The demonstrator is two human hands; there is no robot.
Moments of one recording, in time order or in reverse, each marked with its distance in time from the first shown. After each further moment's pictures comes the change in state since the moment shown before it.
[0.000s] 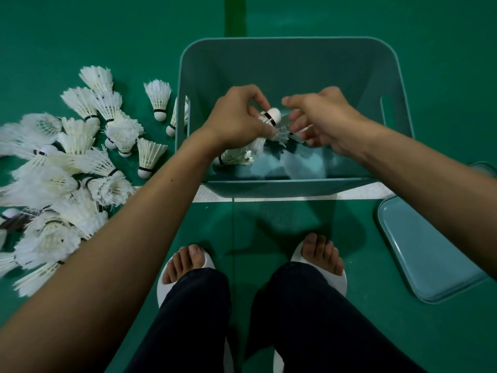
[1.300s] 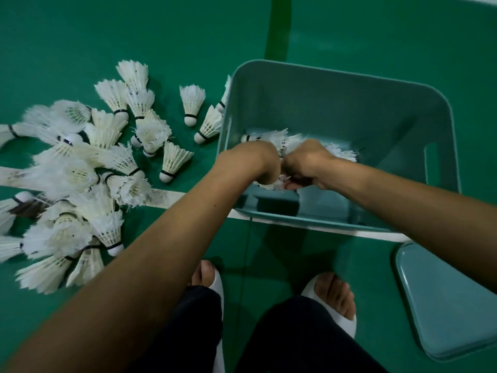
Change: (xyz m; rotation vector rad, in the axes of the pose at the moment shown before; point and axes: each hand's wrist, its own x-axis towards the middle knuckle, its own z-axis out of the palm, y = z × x) left_hand -0.013 0.008 -0.021 0.635 -0.384 -0.271; right_hand 0.035 -0.004 0.076 -0.338 -0.196 0.106
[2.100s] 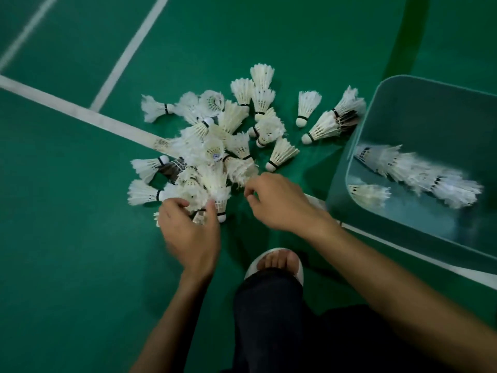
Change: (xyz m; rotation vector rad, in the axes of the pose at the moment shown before) left_hand -0.115 -0.223 0.184 -0.655 1.346 -0.756; right_hand -0.098 -0.065 0.189 -0.712 -0.165 -0.876
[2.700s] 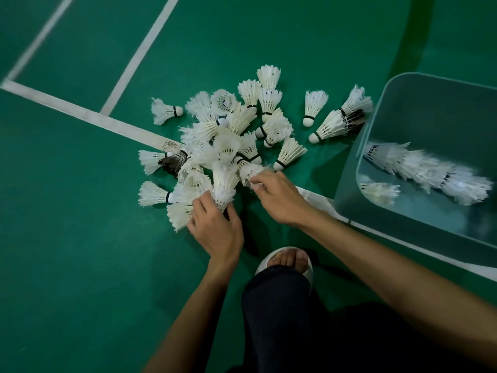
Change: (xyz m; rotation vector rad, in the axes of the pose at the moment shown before) left_hand -0.008 -0.007 0.041 0.317 -0.096 0.096; right_hand 0.027 0.021 0.040 0.297 0.070 0.045
